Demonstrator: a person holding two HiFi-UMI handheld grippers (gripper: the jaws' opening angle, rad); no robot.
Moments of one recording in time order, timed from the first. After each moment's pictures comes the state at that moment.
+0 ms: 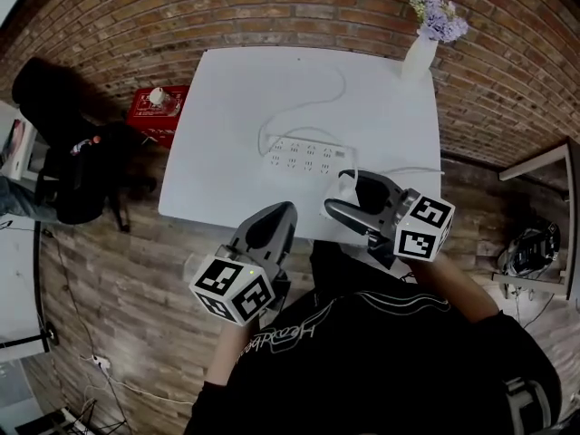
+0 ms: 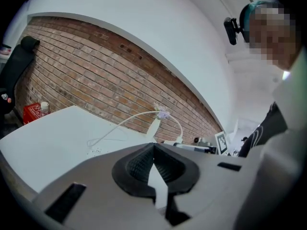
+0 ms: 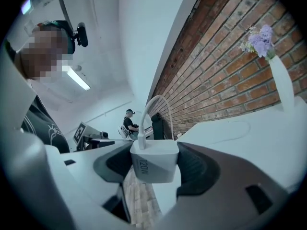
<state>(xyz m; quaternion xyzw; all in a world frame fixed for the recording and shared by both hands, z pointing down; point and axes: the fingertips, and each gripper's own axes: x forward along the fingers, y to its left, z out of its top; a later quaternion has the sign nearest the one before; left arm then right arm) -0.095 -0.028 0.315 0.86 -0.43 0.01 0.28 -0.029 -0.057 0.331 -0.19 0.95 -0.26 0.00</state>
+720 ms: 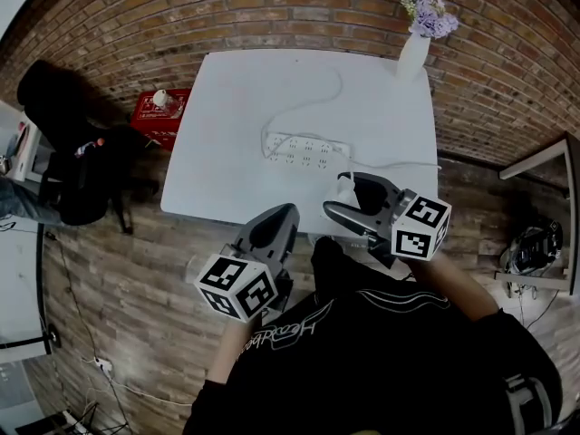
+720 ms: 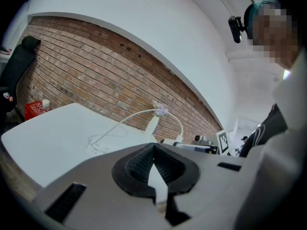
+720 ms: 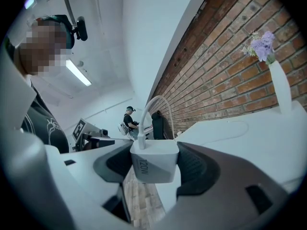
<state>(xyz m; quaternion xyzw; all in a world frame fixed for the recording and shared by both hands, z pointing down) -0.087 -0.006 0.318 0.86 -0.43 0.02 0.29 -0.024 -0.034 0.332 -0.19 0.95 -0.24 -0.01</state>
